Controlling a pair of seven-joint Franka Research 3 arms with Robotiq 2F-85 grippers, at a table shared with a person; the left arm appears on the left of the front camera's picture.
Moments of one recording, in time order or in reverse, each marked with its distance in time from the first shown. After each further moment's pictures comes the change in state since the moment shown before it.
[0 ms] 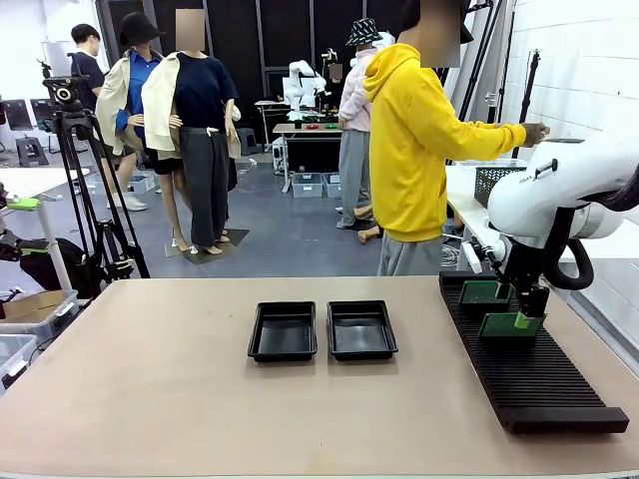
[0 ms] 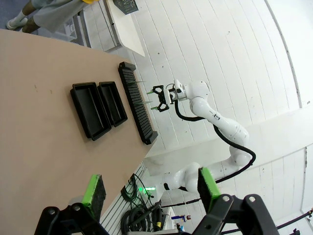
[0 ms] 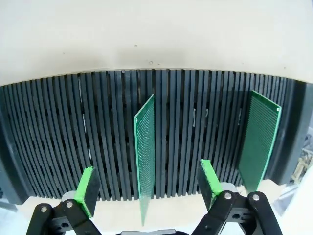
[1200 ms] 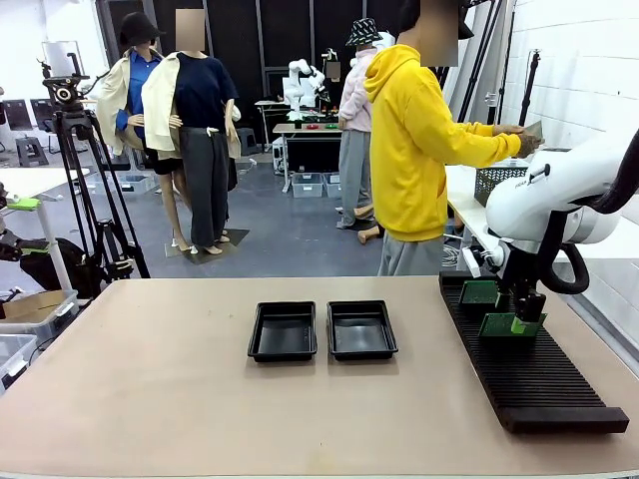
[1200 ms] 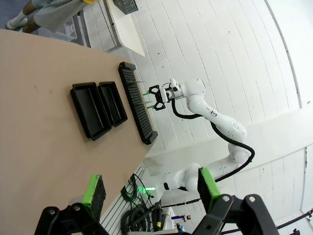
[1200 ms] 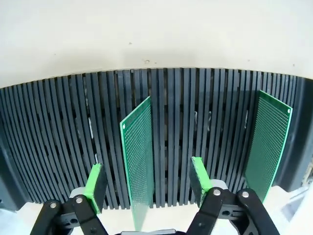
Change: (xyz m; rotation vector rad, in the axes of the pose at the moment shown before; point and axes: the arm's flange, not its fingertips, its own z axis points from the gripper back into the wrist) left arm 0.000 0.000 0.000 0.000 0.000 0.000; right arm -0.006 -0.011 -0.016 0.033 -0.016 -0.023
